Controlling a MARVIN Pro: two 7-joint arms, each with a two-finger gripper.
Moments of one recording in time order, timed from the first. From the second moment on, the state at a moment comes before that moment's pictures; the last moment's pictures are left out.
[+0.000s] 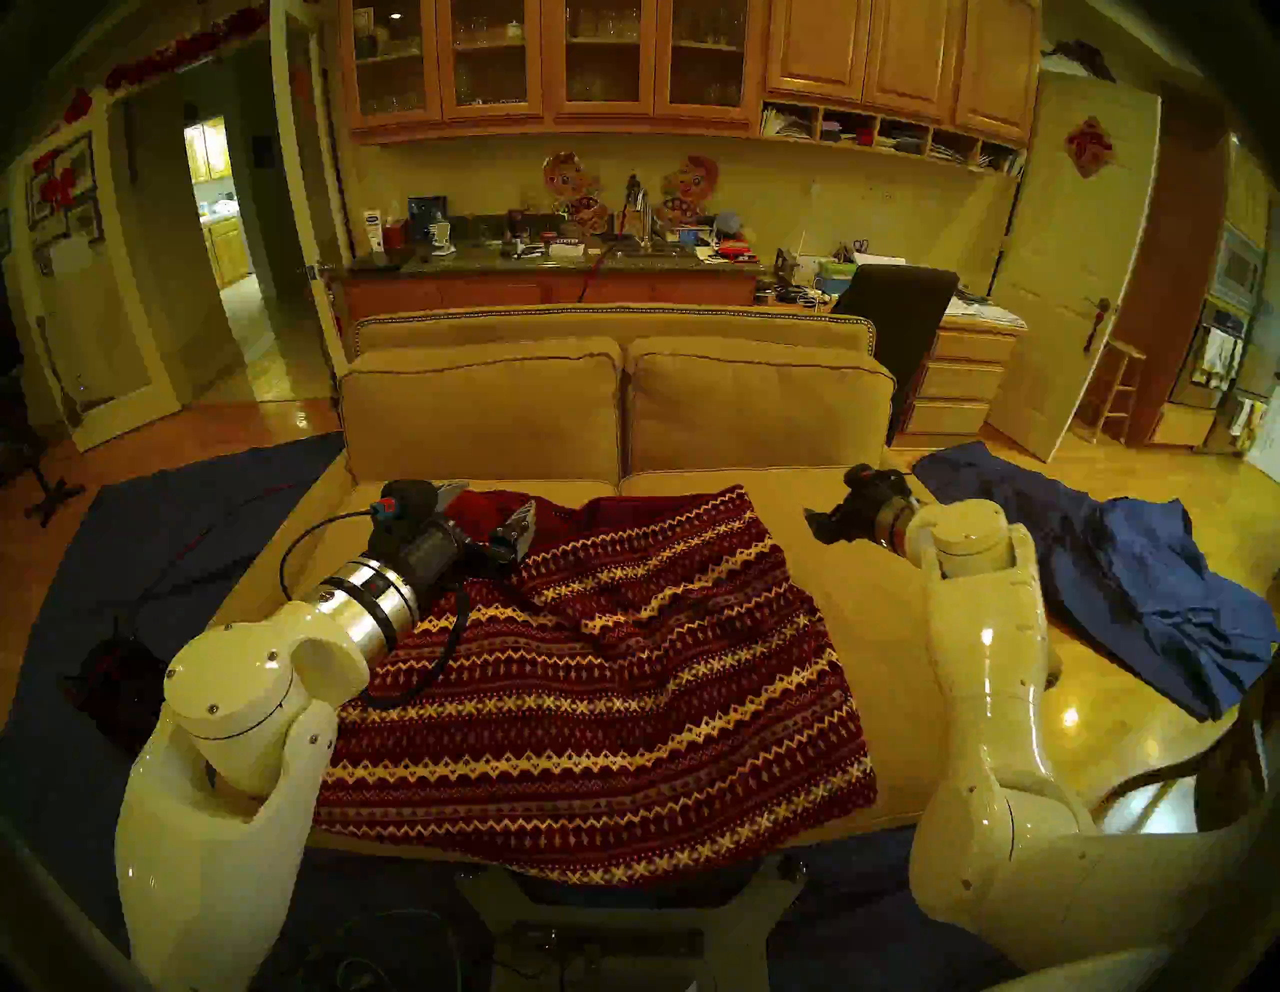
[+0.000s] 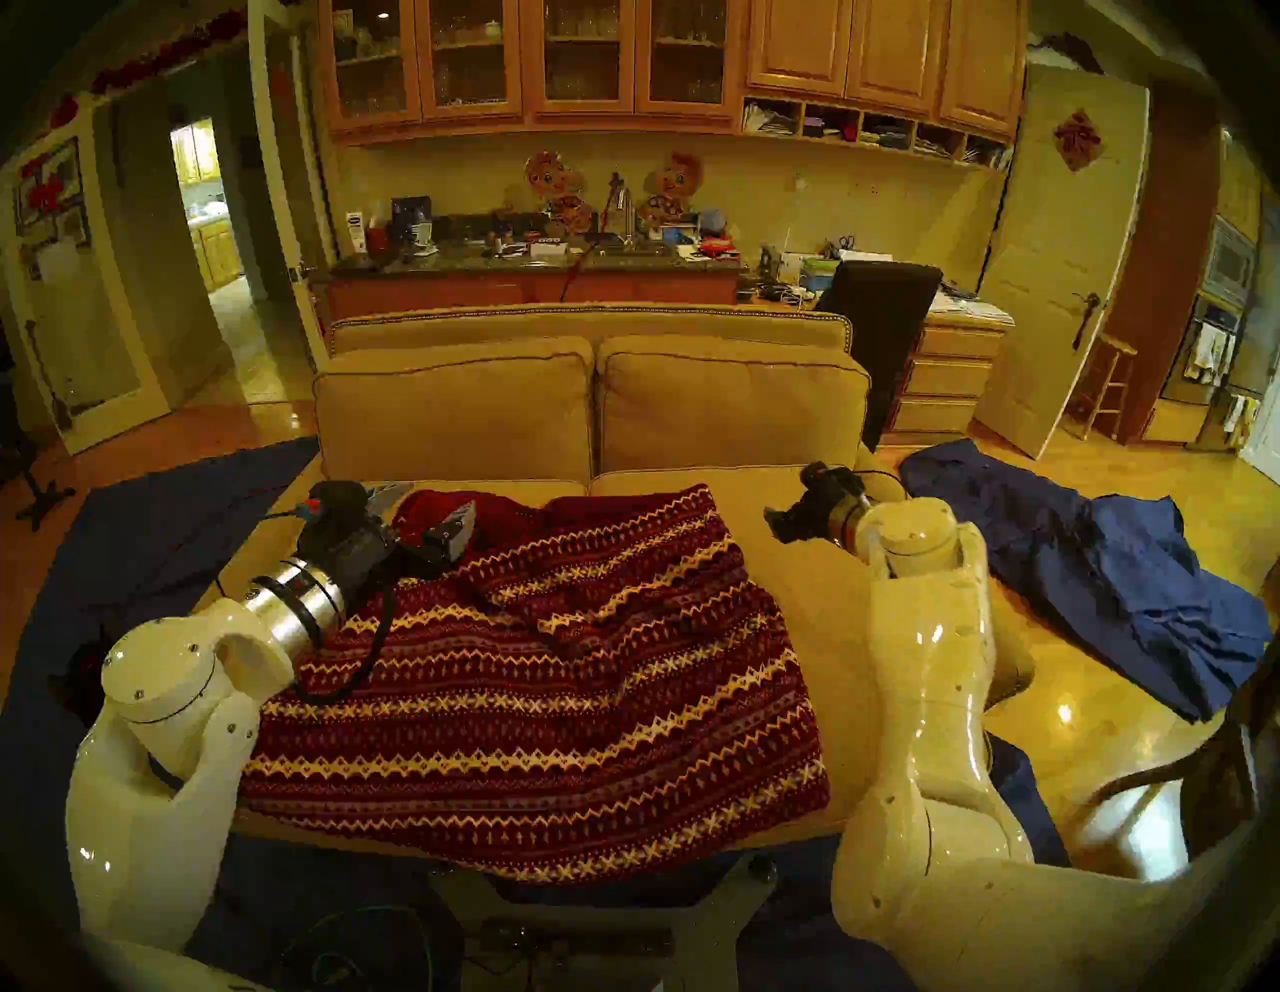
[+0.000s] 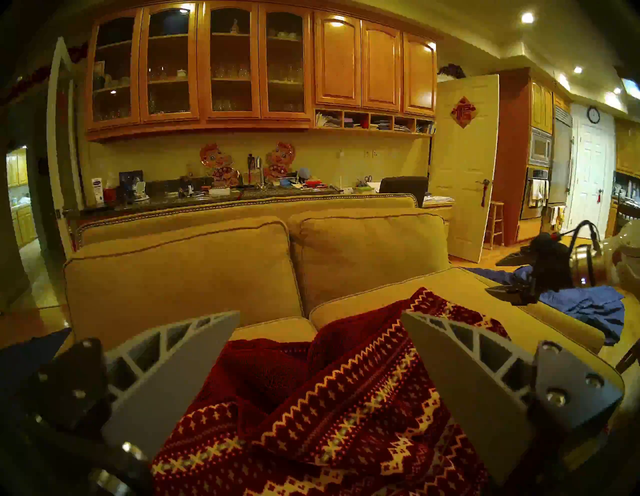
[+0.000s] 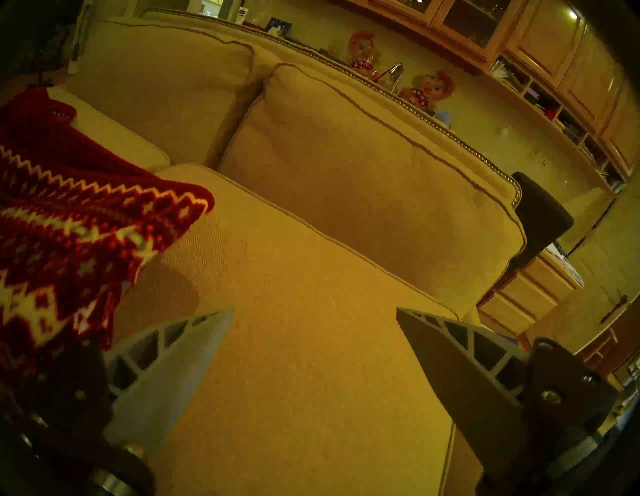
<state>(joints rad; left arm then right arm) 1.98 -1.20 -1.70 -2.31 -0.36 0.43 -0.20 -1.16 -1.44 1.97 -1.27 -0.67 0.13 0.83</state>
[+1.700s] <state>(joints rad) 1.98 -1.20 -1.70 -2.31 -0.36 0.43 -0.20 -1.78 -1.52 2.33 -1.97 -0.07 0.12 1.49</state>
